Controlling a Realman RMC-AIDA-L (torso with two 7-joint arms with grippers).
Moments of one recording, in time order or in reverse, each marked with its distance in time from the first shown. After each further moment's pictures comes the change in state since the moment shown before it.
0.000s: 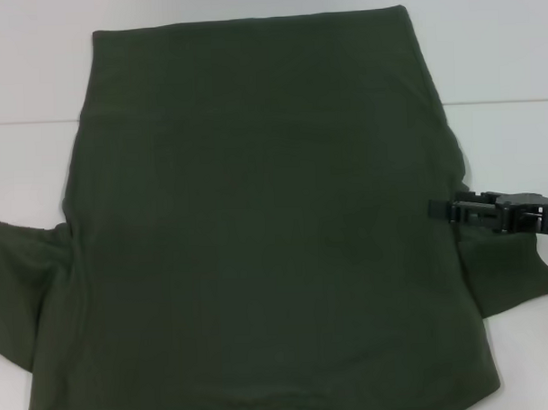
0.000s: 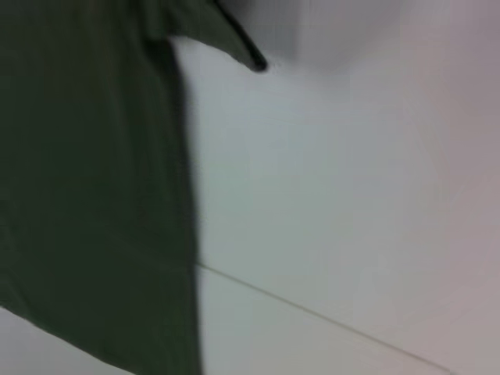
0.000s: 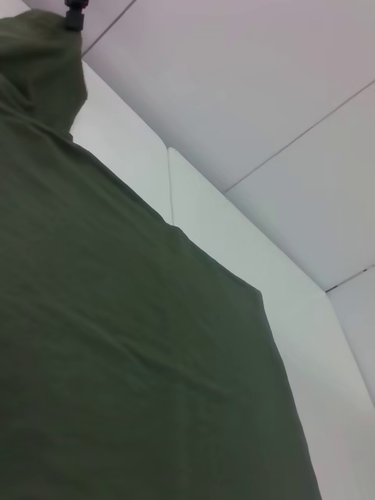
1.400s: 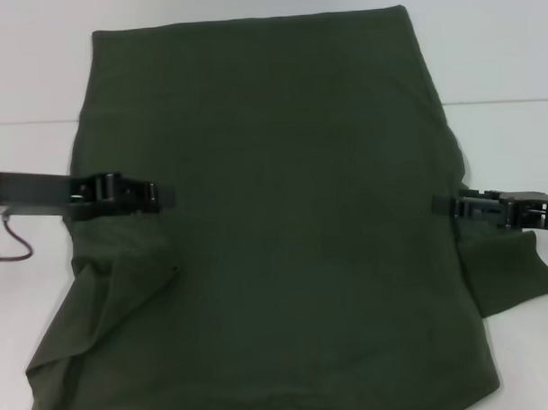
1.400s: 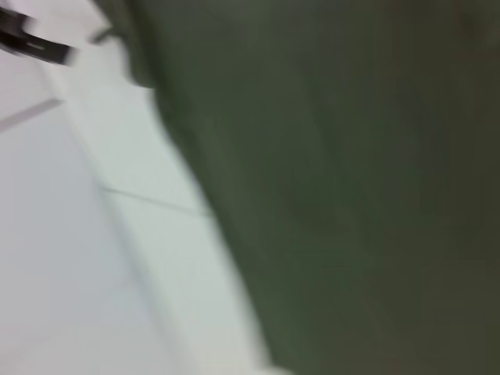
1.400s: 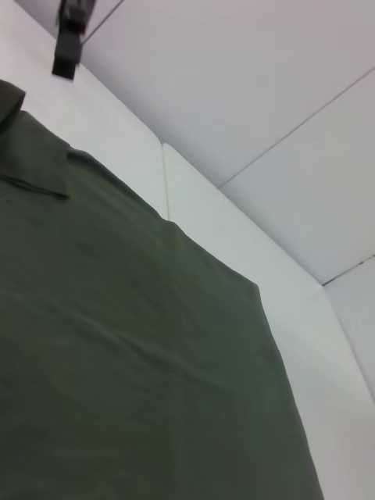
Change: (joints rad) left arm -0.183 -0.040 0.064 -0.270 -0.243 0.147 0.160; right arm 0.002 -0.006 0.003 0.000 0.000 0.000 0.034
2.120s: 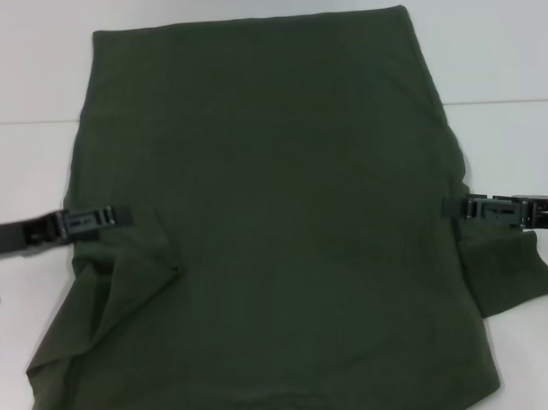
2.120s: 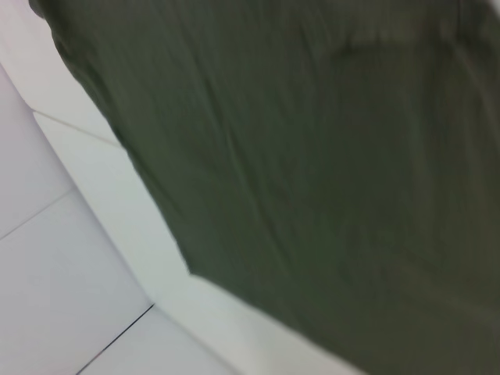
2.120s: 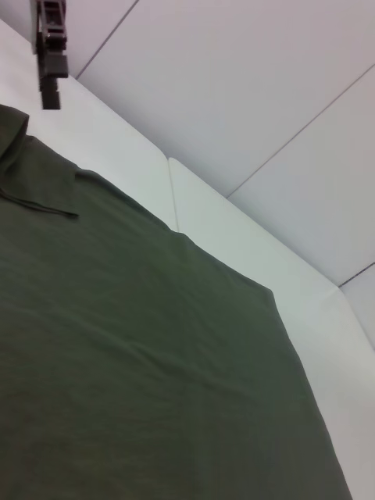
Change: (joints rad) left arm 0.189 -0.032 -0.004 -0.014 -0.134 -0.159 0.163; right arm -0.002 -0.033 -0.007 -0.002 -0.005 -0.059 0.083
